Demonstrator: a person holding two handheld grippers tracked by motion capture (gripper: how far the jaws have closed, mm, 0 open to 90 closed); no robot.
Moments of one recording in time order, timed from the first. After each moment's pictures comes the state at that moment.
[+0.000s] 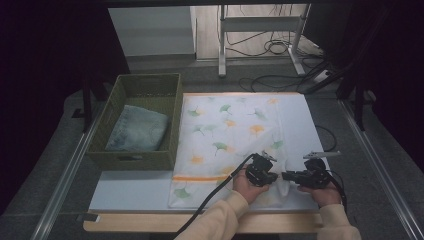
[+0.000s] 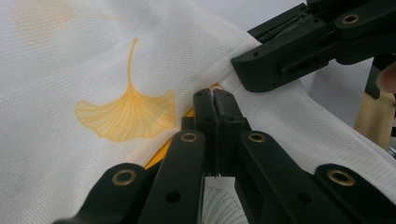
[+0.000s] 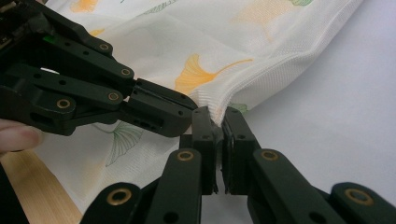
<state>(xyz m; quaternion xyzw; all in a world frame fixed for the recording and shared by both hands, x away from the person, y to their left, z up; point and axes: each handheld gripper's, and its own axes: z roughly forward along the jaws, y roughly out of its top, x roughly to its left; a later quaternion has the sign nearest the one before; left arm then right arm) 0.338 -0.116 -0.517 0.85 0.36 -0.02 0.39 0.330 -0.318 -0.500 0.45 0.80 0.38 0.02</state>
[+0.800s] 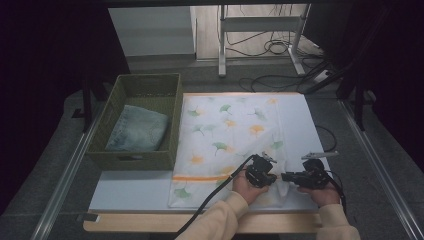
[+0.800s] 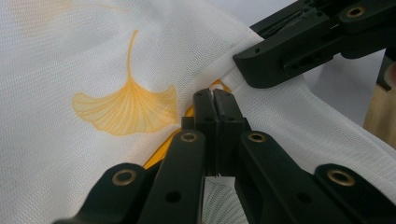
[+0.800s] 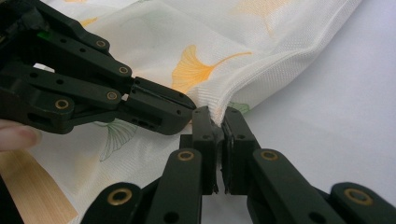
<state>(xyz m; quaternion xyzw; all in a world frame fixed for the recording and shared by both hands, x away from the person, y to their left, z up) 0.337 -0.116 -0.520 0.85 0.36 -0.01 0.38 0.330 -0.316 -0.502 0.45 0.81 0.37 0.02</state>
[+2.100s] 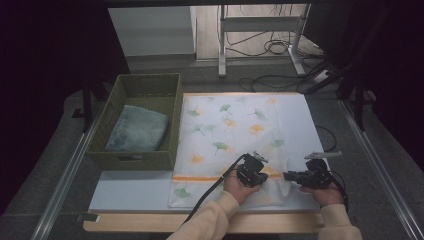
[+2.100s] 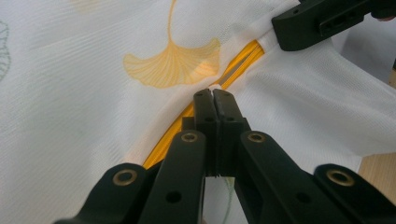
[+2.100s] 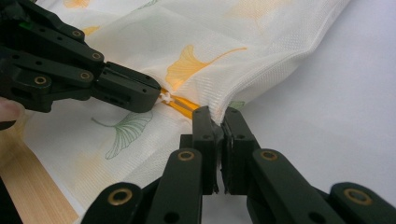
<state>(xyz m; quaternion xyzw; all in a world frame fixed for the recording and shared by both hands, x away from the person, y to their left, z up) 0.335 -0.090 -0.518 0.85 0.36 0.00 0.37 0.330 -0.323 -0.501 0.46 0.80 0.38 0.03</state>
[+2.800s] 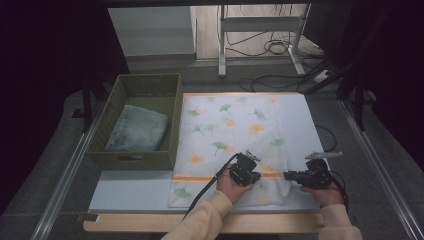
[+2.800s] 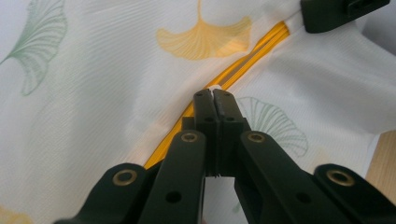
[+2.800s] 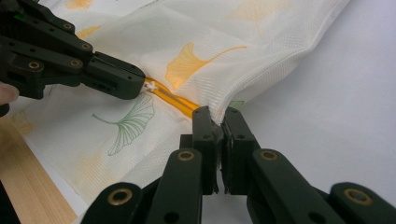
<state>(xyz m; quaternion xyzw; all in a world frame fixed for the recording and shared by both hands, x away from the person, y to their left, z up) 0.336 -0.069 -0.519 0.85 0.38 0.01 0.36 0.330 -0.323 -0.500 0.45 0.80 0.38 0.03</state>
